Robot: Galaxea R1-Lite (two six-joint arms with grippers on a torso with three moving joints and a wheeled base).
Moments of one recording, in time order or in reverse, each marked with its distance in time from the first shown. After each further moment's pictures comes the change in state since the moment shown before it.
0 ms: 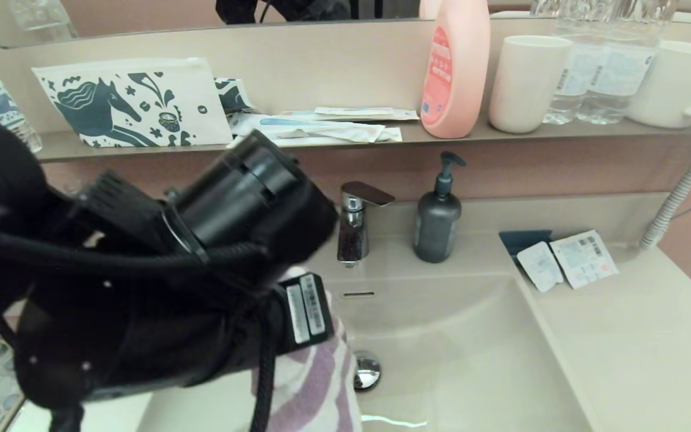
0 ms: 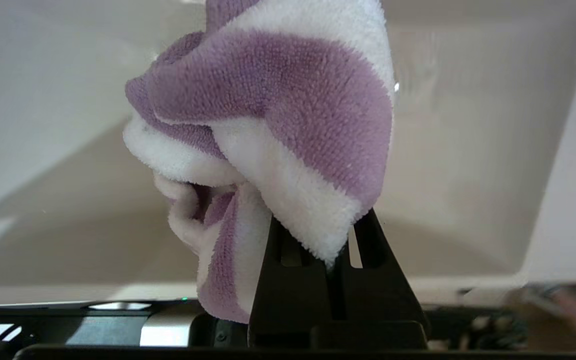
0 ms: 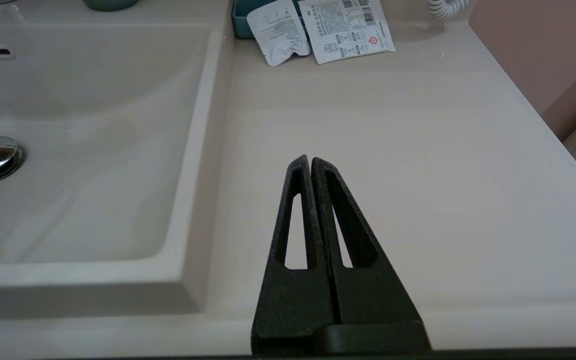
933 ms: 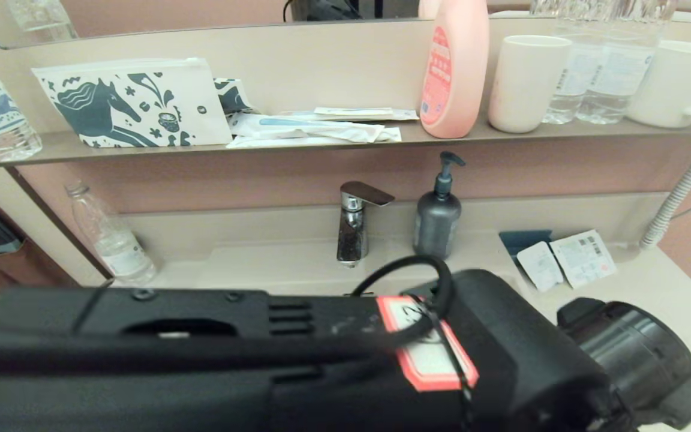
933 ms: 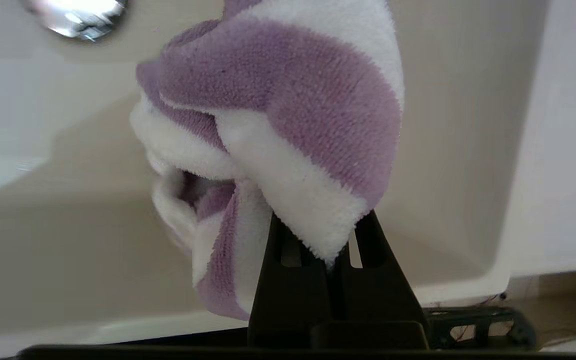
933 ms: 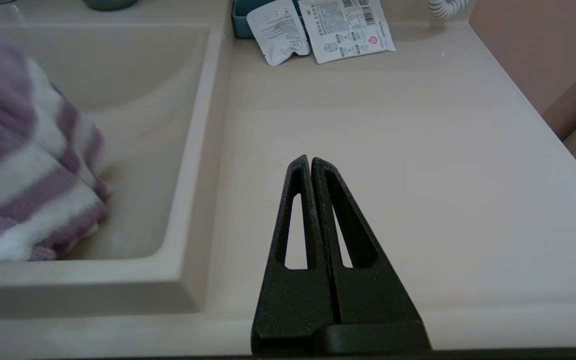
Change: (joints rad) left arm -0.231 0.634 -0.547 0.051 0.036 -0.110; right arm 0.000 0.000 0.000 0.000 0.000 0.000
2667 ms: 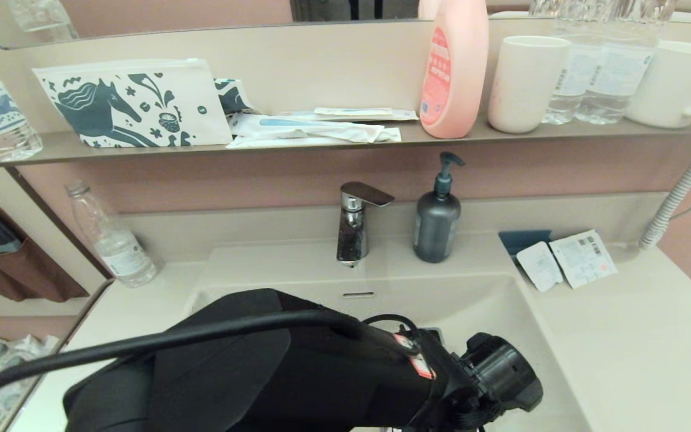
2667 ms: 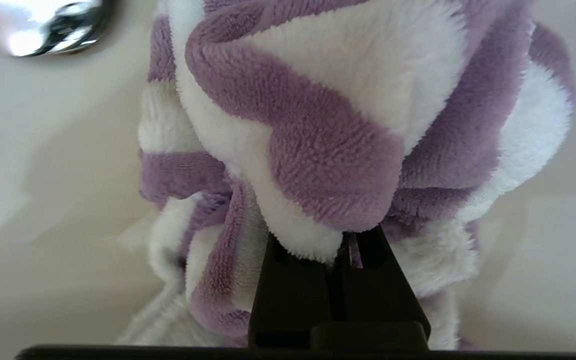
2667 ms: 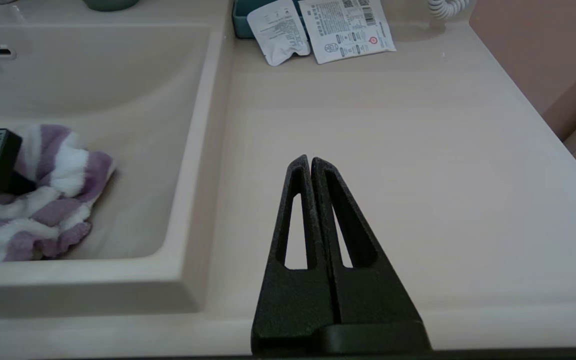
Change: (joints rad) left arm 0.166 0.106 0.374 -0.369 -0.155 0.206; right arm 0.000 0.000 0.000 0.000 0.000 0.000
